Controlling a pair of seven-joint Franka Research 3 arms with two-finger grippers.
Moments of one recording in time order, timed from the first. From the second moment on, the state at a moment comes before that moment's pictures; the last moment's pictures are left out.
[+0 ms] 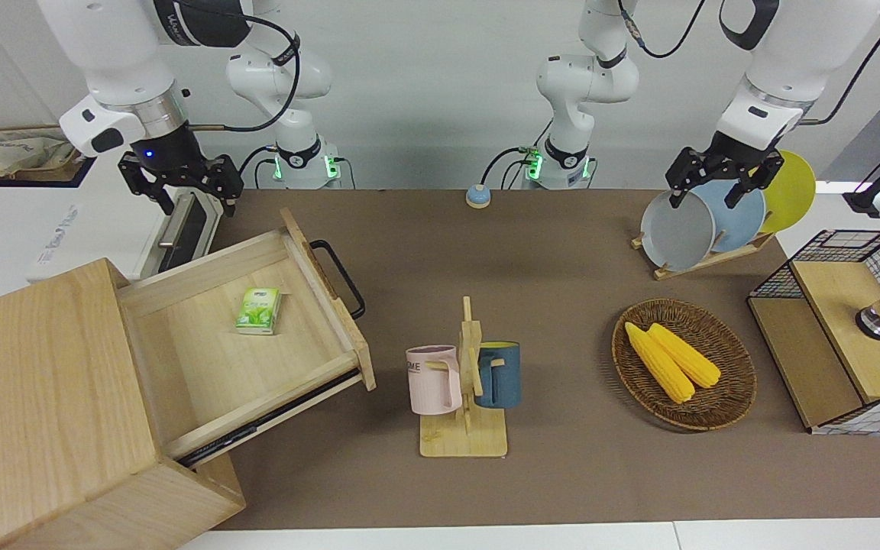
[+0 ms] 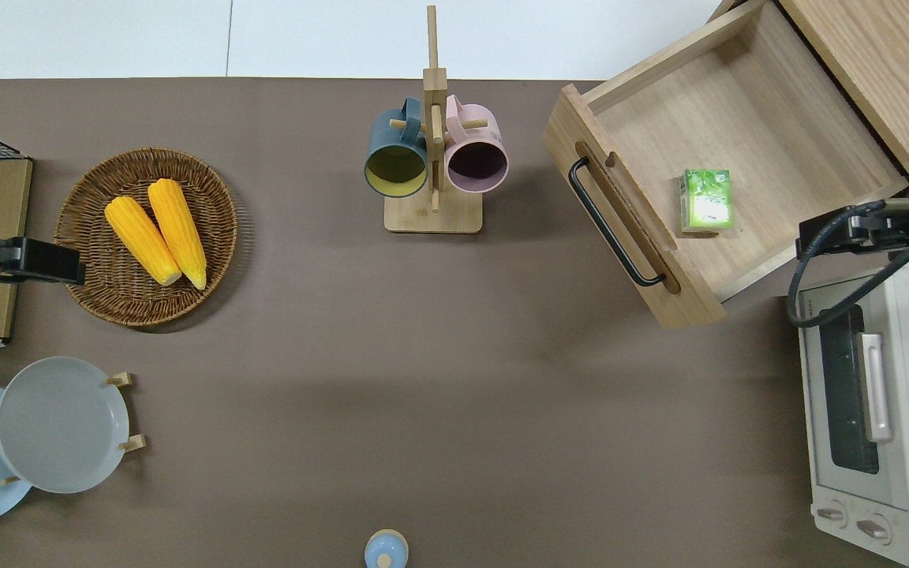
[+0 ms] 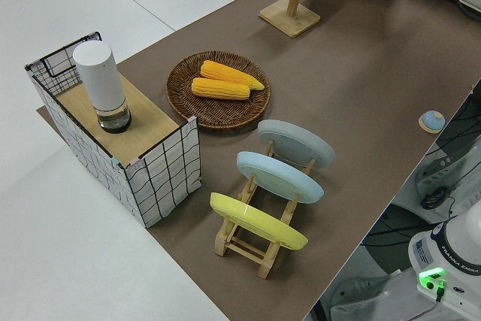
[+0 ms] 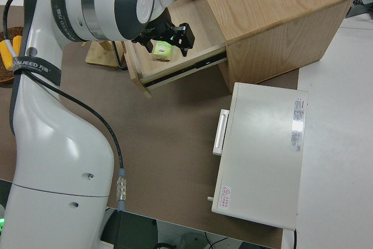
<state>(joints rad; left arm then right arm) -0.15 0.04 0.15 -1.49 -0.02 1.56 0.05 -0.01 0.11 0.03 -1.40 -0.03 1.52 0.07</state>
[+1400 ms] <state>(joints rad) -0.15 0.04 0.15 -1.49 -0.02 1.56 0.05 -0.01 0.11 0.05 -1.40 -0.04 1.52 0.07</state>
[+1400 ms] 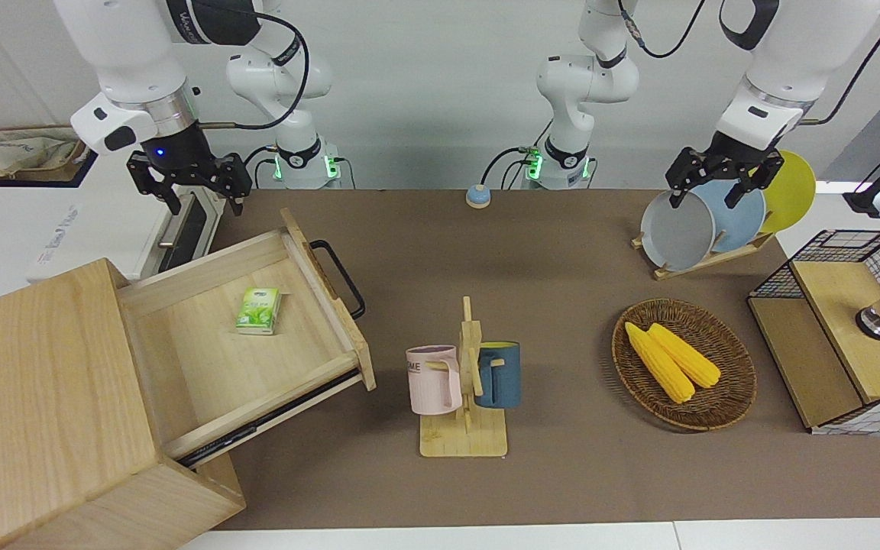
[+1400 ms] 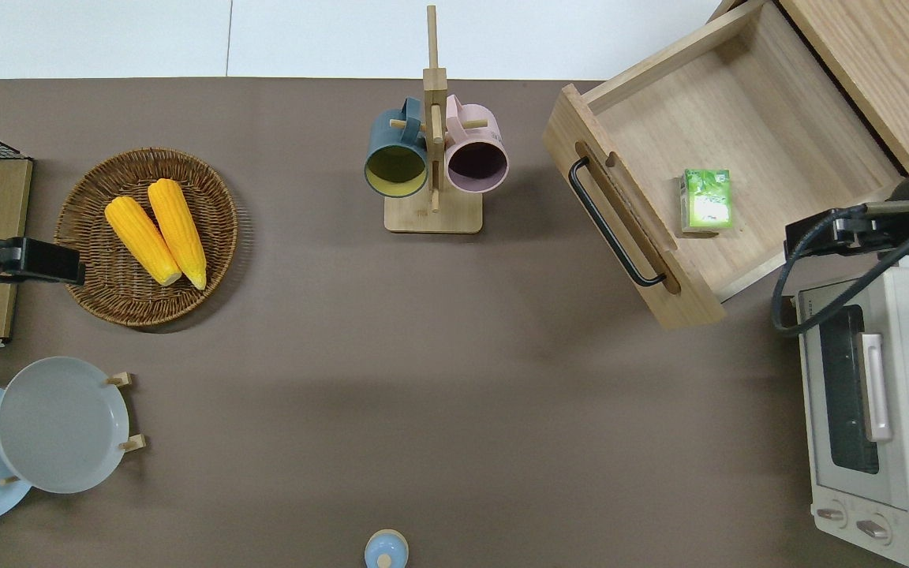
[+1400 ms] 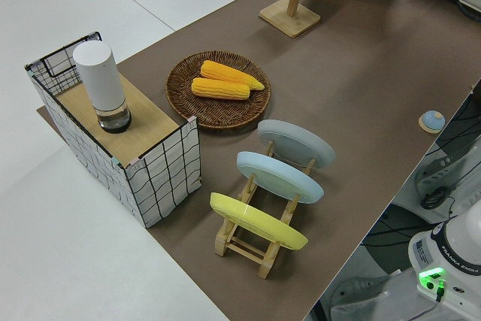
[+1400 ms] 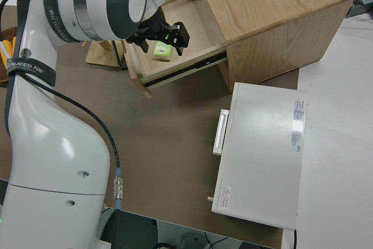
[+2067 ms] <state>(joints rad) -0.15 0.04 0.15 -1.49 -0.02 1.56 0.05 -0.01 0.11 0.05 -1.40 -0.04 1.51 0.02</state>
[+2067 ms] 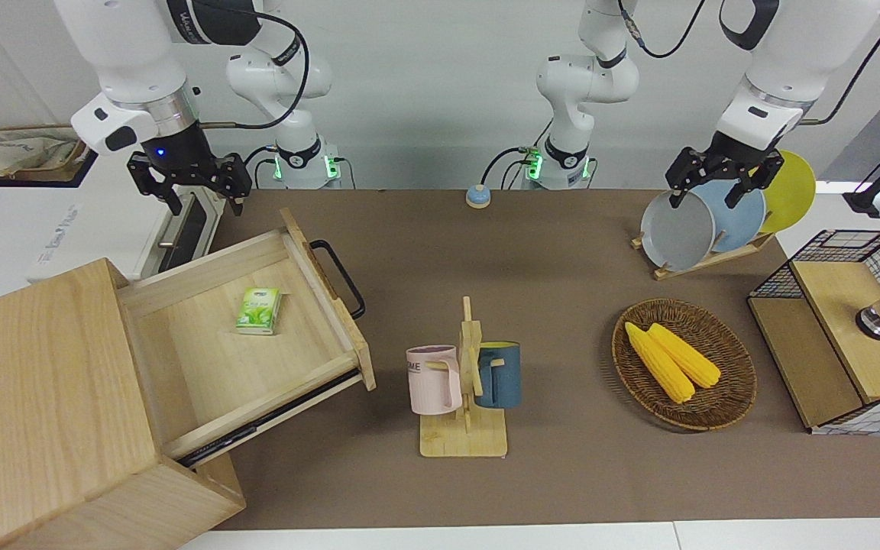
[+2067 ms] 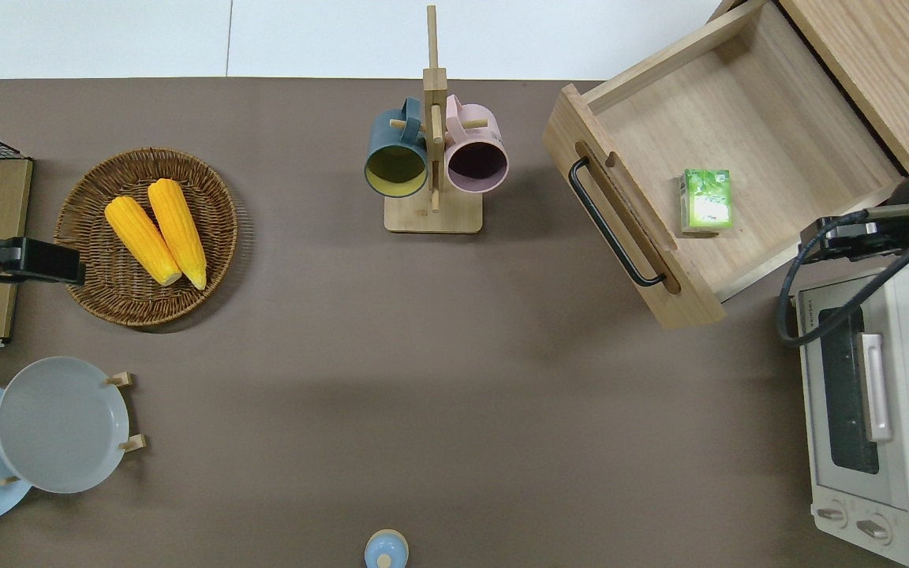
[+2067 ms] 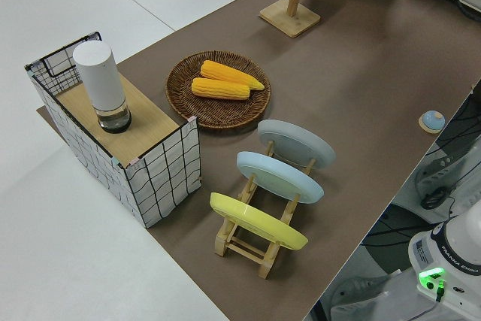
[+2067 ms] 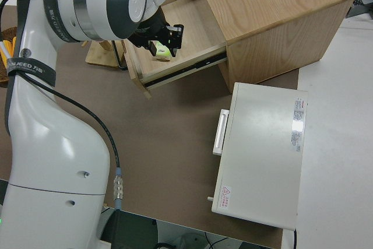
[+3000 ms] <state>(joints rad) -0.15 0.04 0.15 -1.49 -0.02 1.56 0.05 -0.01 0.10 0.06 -1.36 -0.04 1.45 0.01</state>
